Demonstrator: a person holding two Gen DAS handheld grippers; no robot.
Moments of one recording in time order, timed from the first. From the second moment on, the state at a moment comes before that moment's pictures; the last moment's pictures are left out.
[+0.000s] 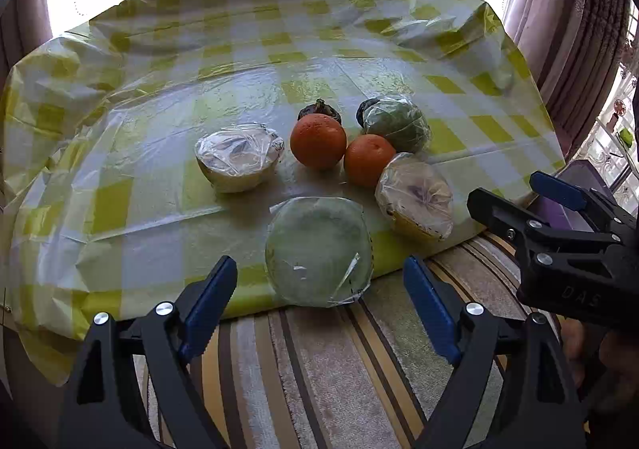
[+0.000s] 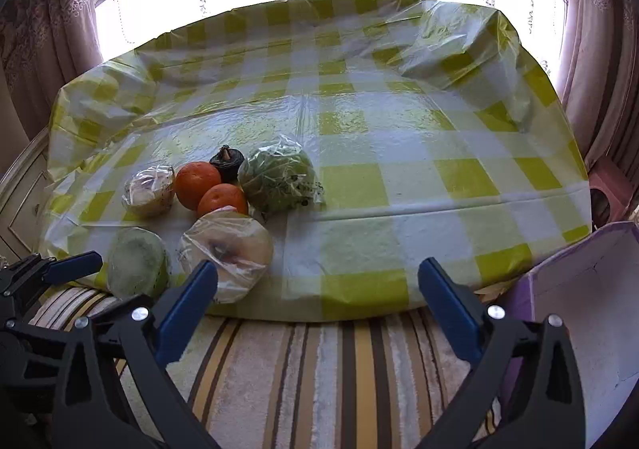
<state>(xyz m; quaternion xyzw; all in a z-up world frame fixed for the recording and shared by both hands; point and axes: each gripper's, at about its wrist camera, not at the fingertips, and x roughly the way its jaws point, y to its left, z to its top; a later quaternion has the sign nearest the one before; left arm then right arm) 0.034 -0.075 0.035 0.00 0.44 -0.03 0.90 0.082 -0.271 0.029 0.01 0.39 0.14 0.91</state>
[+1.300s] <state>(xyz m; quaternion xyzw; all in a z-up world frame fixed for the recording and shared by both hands) 0.053 -0.018 0.032 -0.09 0.42 0.01 0.90 0.116 -0.206 0.008 -0.04 0.44 0.23 0.87</state>
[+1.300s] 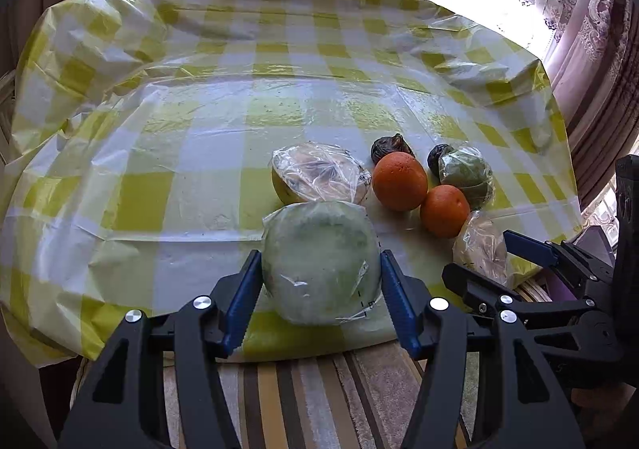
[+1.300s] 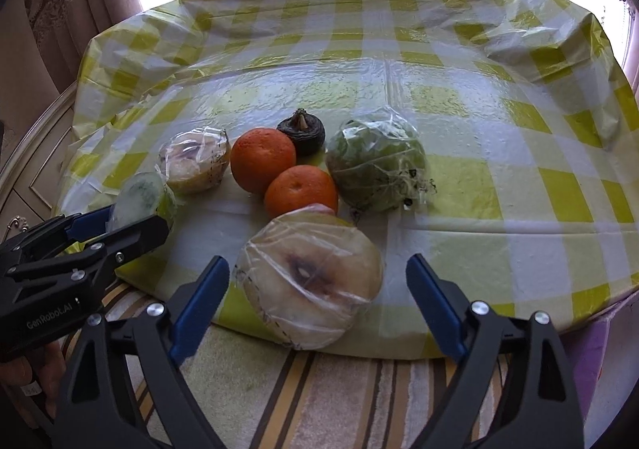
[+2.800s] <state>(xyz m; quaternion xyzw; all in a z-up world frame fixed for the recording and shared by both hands) 0.060 -0.199 0.074 0.07 0.37 -0.12 0.92 0.102 -0.416 0.056 0.09 0.38 0.09 0.91</state>
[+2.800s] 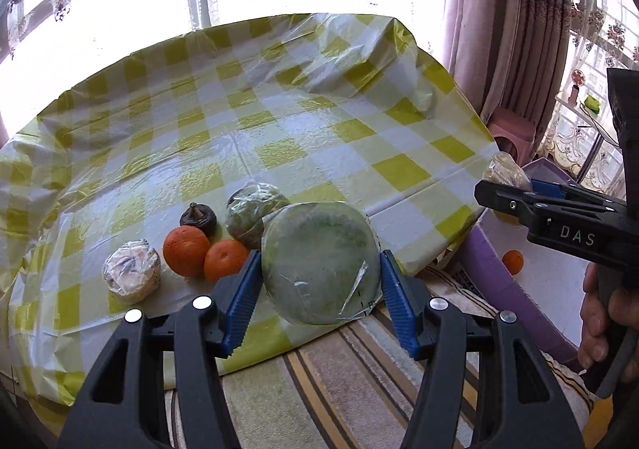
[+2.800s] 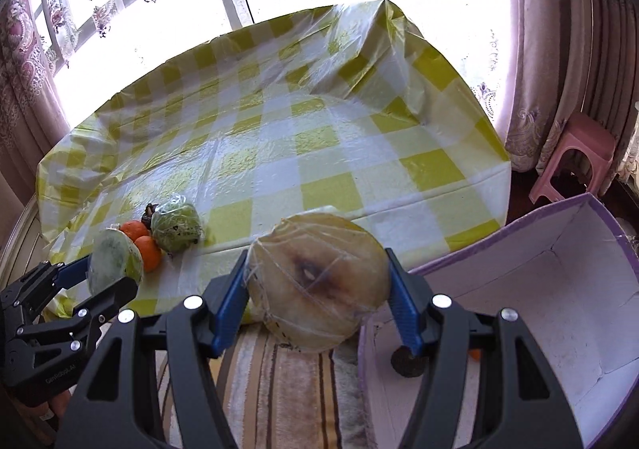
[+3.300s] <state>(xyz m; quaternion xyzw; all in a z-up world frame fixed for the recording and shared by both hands) 0.076 -0.349 0.056 0.16 0.37 -0.27 0.87 0.104 -0.546 0.038 0.12 0.40 -0.05 0.91</state>
